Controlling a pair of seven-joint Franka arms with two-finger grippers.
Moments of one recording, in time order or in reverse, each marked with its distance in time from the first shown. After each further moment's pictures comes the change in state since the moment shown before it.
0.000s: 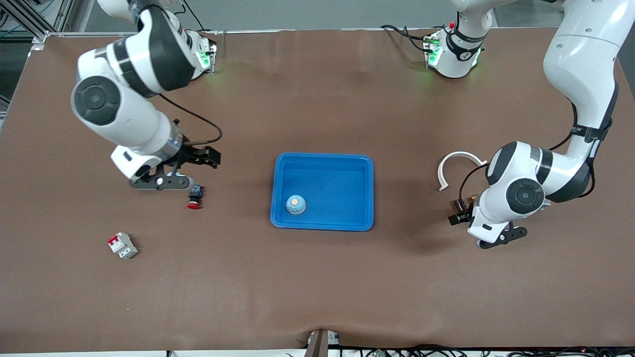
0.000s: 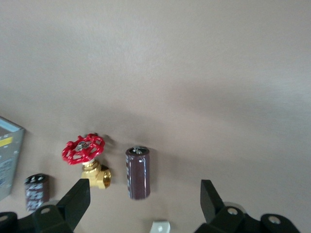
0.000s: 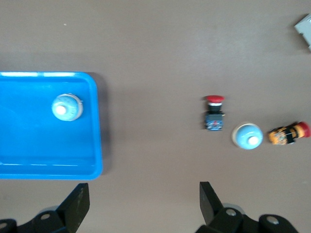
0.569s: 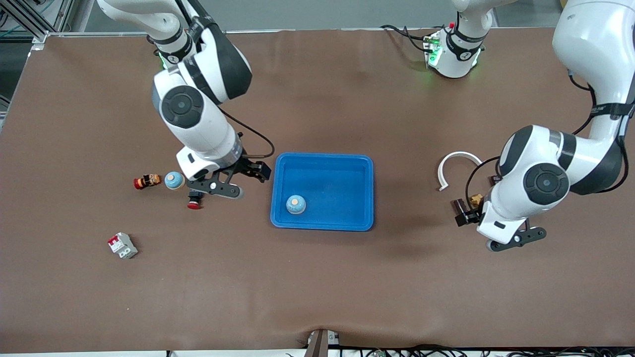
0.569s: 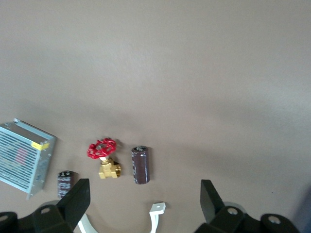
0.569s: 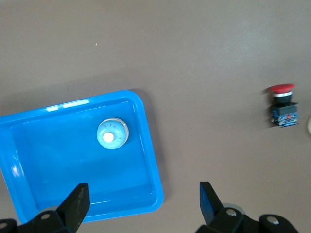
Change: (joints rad) left arm 0.005 -0.075 -0.054 0.110 0.000 -0.114 0.057; right arm 0.132 0.139 -0.001 0.027 0.002 0.207 0.314
